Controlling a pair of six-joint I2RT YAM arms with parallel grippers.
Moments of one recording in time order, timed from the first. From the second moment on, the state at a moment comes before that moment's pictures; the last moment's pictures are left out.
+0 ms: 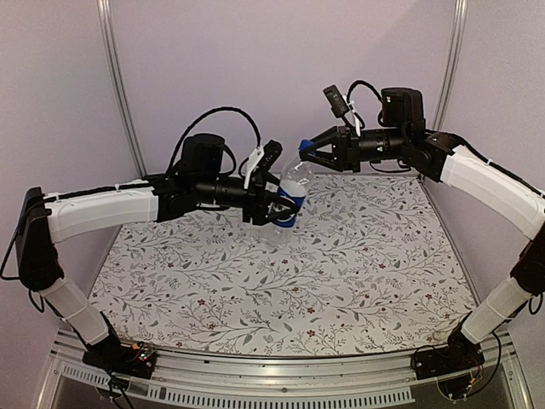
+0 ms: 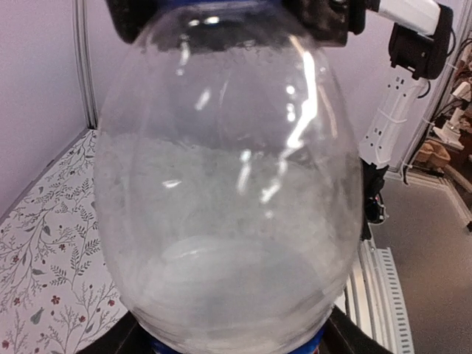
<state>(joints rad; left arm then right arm) -0.79 1.61 1.24 0.07 0.66 0.06 0.62 1.55 1.52 -0.21 -0.85 0.06</state>
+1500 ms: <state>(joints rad) -0.81 1.61 1.19 0.17 0.41 -0.07 0.62 1.54 1.50 -0.09 -0.54 0.32</state>
